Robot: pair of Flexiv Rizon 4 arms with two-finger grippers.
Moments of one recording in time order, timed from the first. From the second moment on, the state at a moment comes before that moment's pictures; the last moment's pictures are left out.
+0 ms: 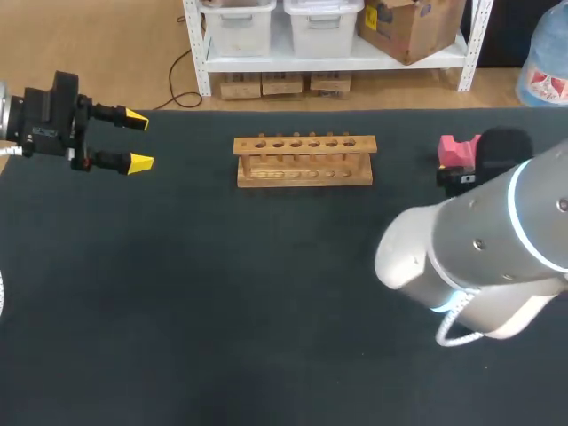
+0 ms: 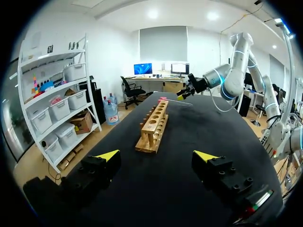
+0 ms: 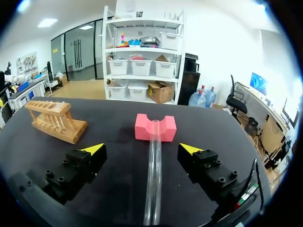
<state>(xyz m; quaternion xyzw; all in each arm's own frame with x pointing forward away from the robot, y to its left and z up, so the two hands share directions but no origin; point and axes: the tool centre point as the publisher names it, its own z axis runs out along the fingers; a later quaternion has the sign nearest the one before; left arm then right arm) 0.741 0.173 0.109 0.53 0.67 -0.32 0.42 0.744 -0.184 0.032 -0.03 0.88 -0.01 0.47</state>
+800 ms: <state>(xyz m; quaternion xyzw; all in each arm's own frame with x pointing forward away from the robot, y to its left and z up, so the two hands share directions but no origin) 0.741 0.173 0.109 0.53 0.67 -0.32 0.42 0.765 -0.200 0.007 -0.01 0.90 -0.02 0.44</state>
